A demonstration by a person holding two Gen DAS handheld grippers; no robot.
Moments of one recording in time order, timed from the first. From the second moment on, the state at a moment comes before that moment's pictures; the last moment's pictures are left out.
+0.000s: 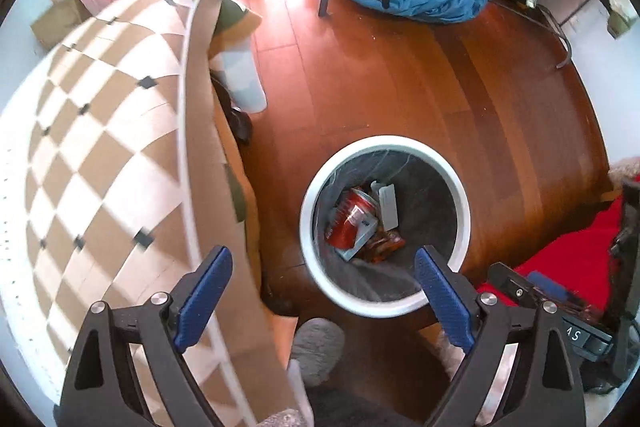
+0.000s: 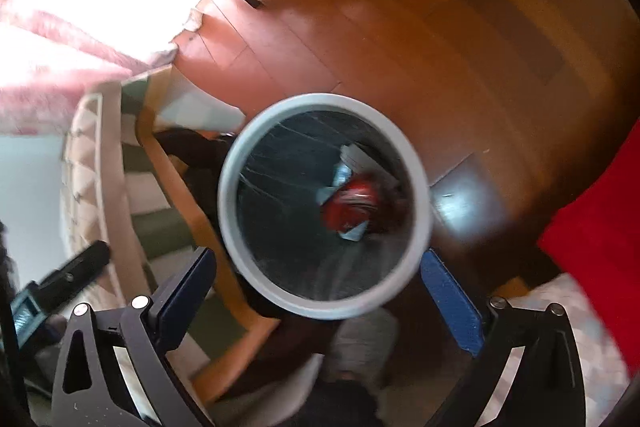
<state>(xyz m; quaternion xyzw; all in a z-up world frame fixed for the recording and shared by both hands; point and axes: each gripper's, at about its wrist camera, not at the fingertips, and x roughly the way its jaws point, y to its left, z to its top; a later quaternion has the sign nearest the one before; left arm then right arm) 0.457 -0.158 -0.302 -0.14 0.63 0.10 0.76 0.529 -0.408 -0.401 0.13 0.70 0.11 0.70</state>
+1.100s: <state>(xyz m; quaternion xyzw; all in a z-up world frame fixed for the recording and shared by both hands) 0.294 -0.181 -0.063 -0.13 0.53 -0.01 0.84 0.342 -0.424 -0.078 0.07 0.57 0.22 0.79</state>
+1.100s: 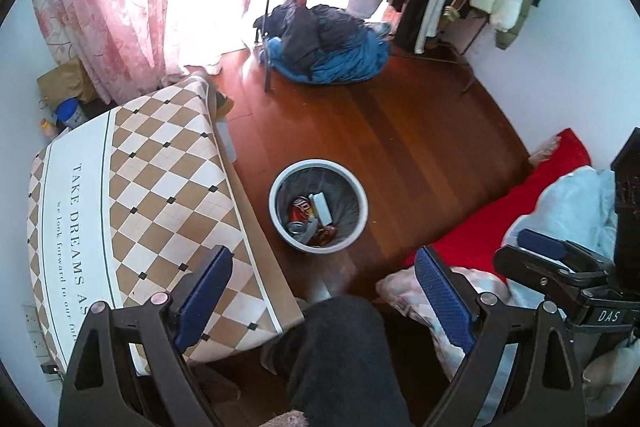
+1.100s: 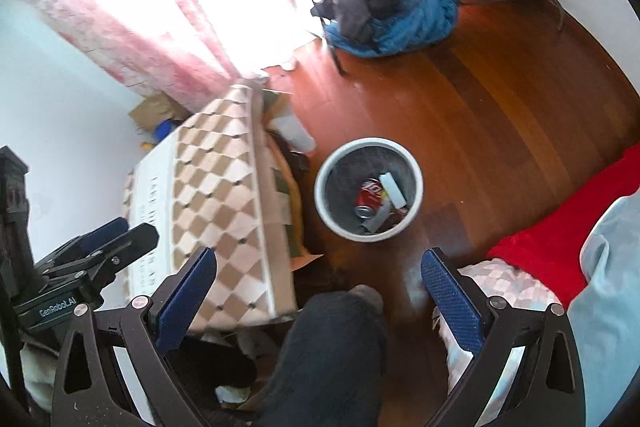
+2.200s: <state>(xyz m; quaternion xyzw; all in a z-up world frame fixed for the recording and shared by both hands) 0.252 -0.162 -0.021 -0.16 0.51 -0.04 0.85 0.296 -0.399 -0.010 0.05 0.56 0.28 0.78</state>
